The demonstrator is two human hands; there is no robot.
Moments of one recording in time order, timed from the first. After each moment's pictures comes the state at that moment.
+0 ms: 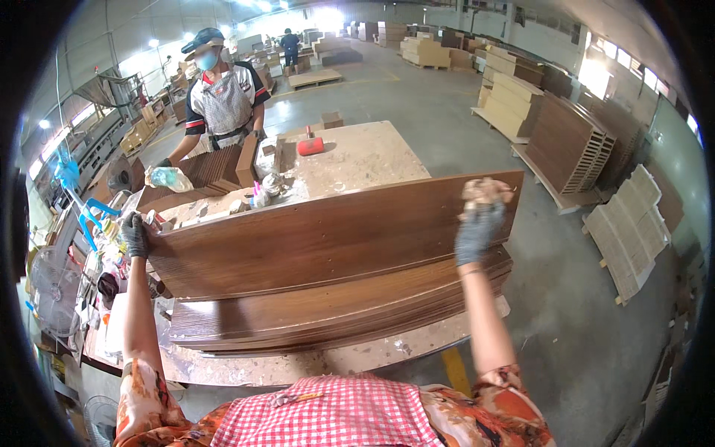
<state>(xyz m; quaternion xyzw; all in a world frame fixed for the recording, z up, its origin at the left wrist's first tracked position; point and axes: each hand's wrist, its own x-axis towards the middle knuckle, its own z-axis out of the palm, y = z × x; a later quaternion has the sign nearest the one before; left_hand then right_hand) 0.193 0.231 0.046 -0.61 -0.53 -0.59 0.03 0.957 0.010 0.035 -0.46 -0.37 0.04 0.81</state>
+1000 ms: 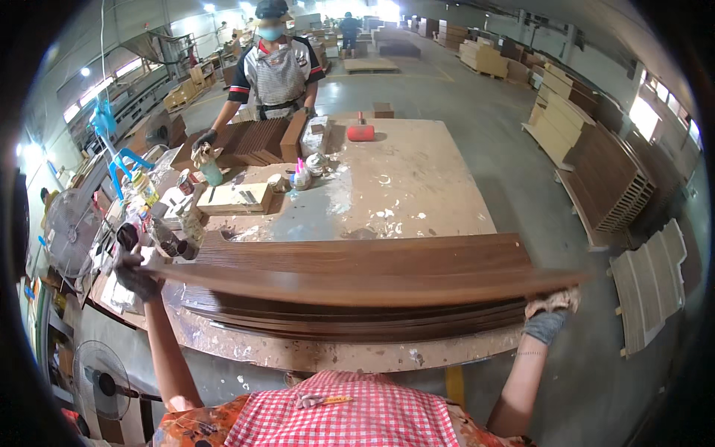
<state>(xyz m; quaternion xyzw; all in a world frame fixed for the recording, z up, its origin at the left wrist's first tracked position) 0.204 0.008 0.022 -0.51 -0.39 -0.74 0.18 1.106 -0.105 -0.088 -0.22 -0.18 0.50 0.82</state>
